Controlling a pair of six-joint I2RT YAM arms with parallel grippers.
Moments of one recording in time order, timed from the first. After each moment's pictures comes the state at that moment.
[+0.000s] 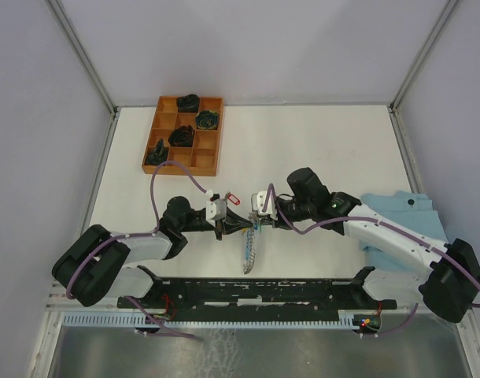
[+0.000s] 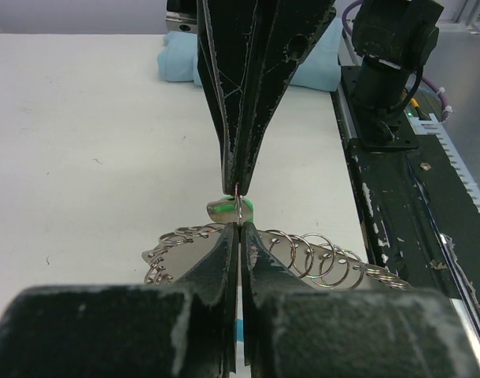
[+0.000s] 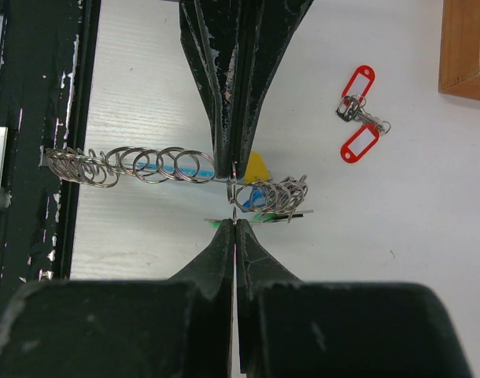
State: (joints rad) left arm -0.63 1.33 0.28 1.08 0.90 0.04; right arm 0.78 1.20 0.85 -0.38 -0.58 -0.68
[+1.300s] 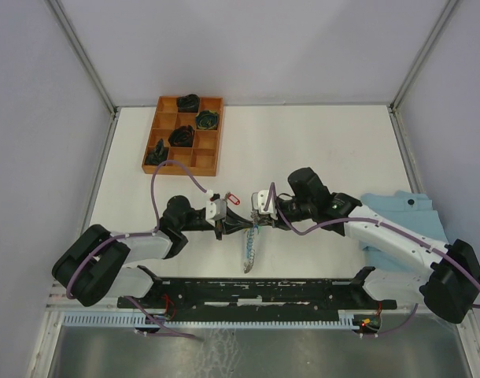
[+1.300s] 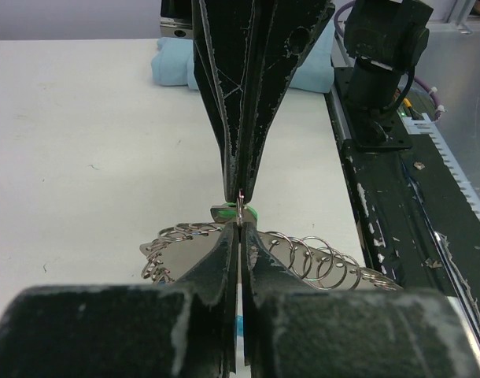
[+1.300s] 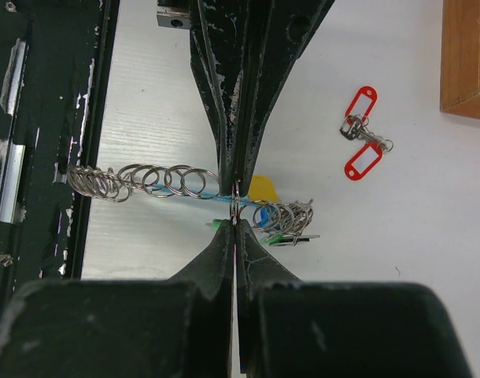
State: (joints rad) left arm -0.63 1.33 0.29 1.08 0.93 0.04; right arm 0.79 1.19 0.84 -0.33 -0.62 -0.65
